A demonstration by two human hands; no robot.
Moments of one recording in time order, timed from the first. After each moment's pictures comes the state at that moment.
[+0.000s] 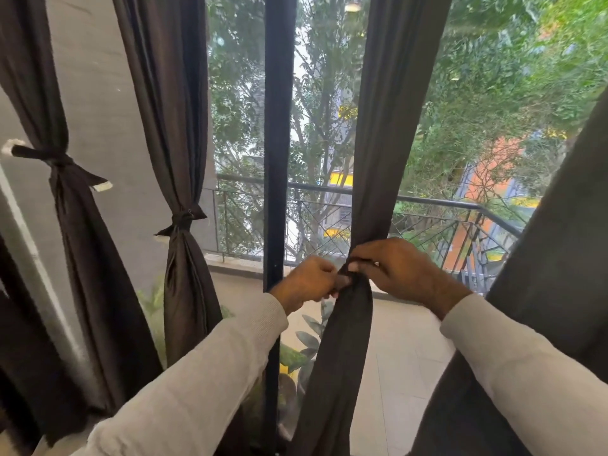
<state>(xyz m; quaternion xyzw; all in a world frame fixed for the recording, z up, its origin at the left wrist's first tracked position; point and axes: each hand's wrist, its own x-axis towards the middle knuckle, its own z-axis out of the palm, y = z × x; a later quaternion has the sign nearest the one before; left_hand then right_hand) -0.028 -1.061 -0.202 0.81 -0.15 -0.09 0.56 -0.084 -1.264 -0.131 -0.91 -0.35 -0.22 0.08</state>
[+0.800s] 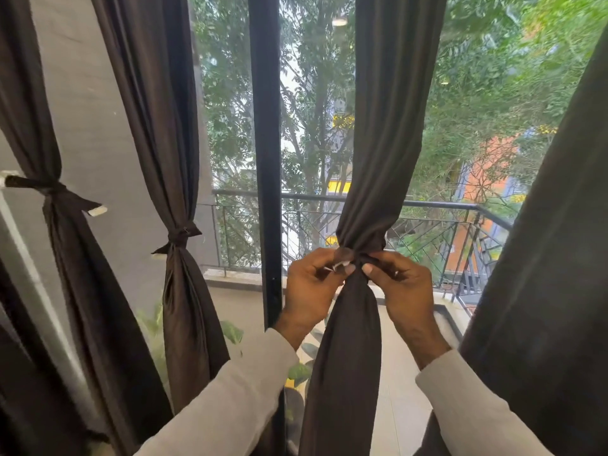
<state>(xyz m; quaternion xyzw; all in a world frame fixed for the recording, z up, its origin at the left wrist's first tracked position) -0.073 -1.083 -0.194 0.60 -0.28 0.21 0.72 -0.107 -1.247 -0.181 -0.70 -0.11 -0.34 0.62</state>
